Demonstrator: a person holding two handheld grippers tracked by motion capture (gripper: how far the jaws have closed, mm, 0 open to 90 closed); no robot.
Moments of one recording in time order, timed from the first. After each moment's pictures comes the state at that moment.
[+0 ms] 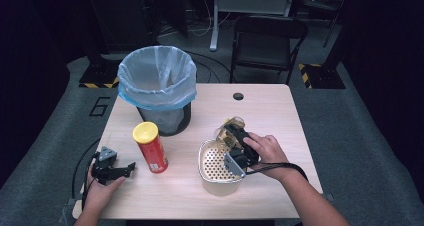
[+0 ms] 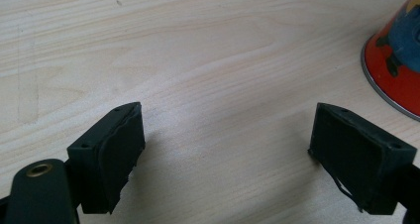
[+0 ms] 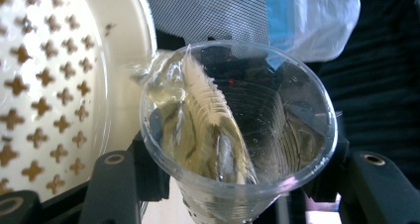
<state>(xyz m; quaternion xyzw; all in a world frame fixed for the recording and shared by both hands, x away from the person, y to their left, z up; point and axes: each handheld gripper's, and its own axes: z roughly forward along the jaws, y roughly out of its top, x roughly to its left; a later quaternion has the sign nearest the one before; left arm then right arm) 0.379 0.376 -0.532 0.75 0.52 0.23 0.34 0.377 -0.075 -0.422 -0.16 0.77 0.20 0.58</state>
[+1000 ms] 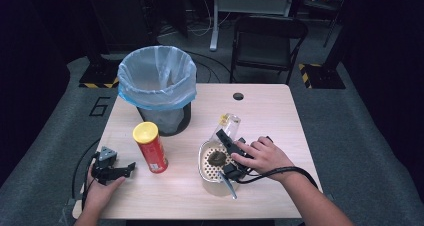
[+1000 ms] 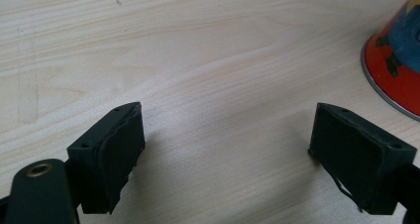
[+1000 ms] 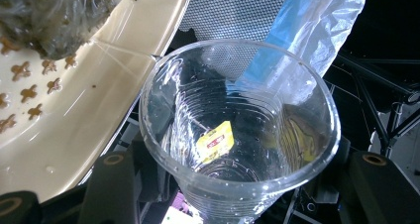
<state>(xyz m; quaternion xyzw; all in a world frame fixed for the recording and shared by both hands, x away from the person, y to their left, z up) 0.379 0.376 -0.532 0.75 0.52 0.23 0.34 0.357 -0.061 -0.430 -0.36 0.66 0.01 0.66</state>
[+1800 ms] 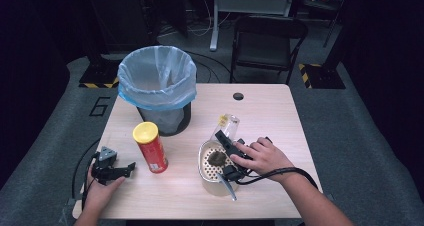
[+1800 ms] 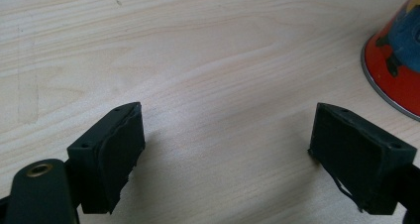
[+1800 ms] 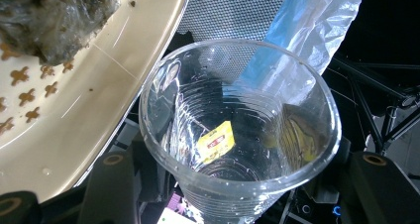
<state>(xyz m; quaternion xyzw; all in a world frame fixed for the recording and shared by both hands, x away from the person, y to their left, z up) 0.379 0.376 -0.532 0.75 0.52 0.23 0.35 0.353 -0.059 -0.430 -0.37 0.65 0.01 0.66</state>
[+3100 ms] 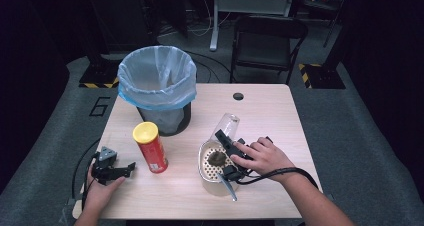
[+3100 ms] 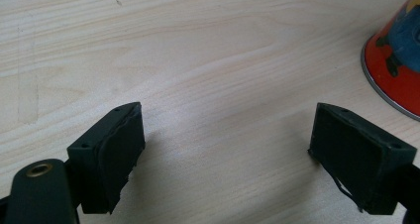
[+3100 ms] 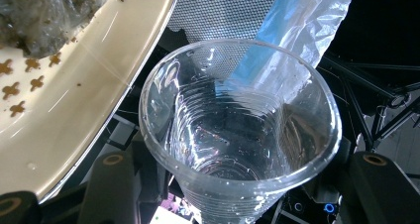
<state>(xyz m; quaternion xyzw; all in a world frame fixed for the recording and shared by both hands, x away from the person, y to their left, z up) 0.379 0.376 -0.532 0.75 0.52 0.23 0.35 0.352 -0.059 -0.427 -0.37 0.64 0.01 0.67</state>
